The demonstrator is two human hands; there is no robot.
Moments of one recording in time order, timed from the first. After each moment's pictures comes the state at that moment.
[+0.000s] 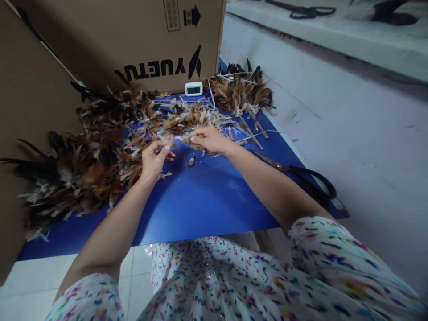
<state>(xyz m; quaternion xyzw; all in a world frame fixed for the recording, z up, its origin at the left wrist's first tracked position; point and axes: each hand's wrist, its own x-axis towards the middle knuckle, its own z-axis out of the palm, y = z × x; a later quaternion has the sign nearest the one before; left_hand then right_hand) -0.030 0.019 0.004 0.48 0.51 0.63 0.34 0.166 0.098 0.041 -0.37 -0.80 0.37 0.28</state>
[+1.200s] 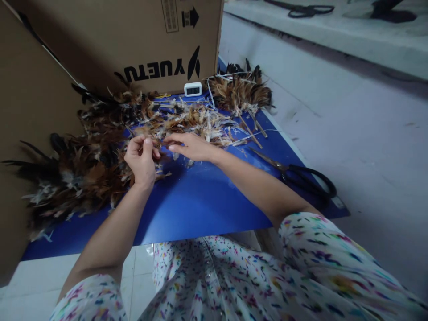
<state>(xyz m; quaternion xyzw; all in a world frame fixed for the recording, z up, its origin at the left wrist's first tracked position) -0.028 0.008 0.027 0.45 0.49 0.73 0.16 0.131 0.070 0.059 -0.22 -0.89 0.31 0.25</state>
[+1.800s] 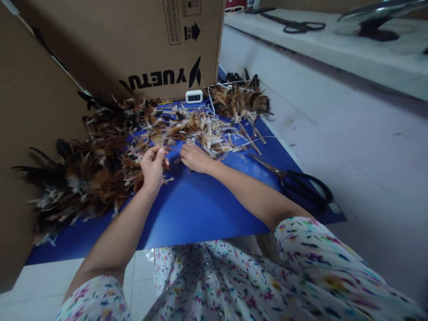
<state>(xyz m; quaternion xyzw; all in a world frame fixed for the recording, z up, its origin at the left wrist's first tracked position) -0.028 0.016 0.011 0.41 0.48 0.72 0.29 0.121 0.084 0.003 -0.29 -0.94 0.07 0.18</state>
